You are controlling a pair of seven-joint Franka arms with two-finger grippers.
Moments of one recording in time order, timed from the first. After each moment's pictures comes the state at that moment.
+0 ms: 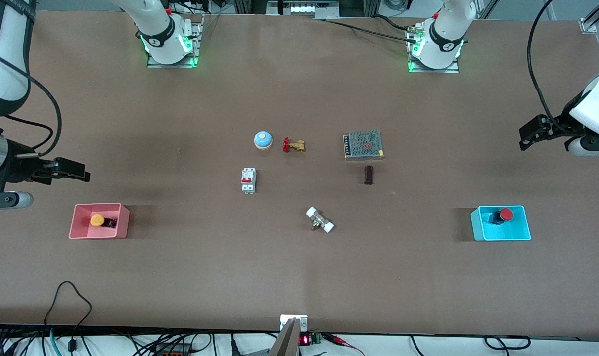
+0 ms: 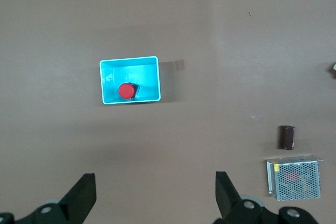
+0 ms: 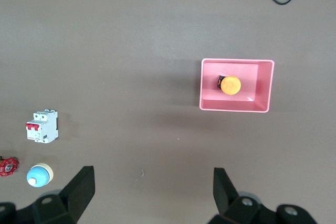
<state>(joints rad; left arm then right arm) 0.32 0.02 -0.33 -1.68 0.05 1.76 0.02 0.28 0.39 -0.37 -1.27 0.20 1.58 -0.14</state>
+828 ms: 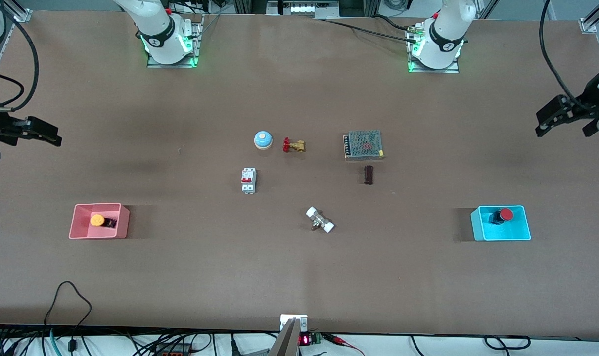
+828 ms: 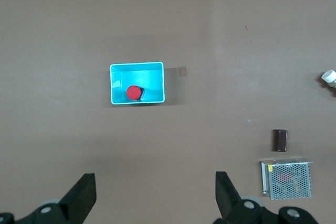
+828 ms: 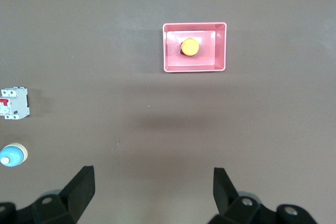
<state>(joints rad) 0.04 -0.07 -0.03 -1.68 0.03 1.73 0.02 0.03 0.15 -0.07 -1.47 -0.03 1.55 -0.05</state>
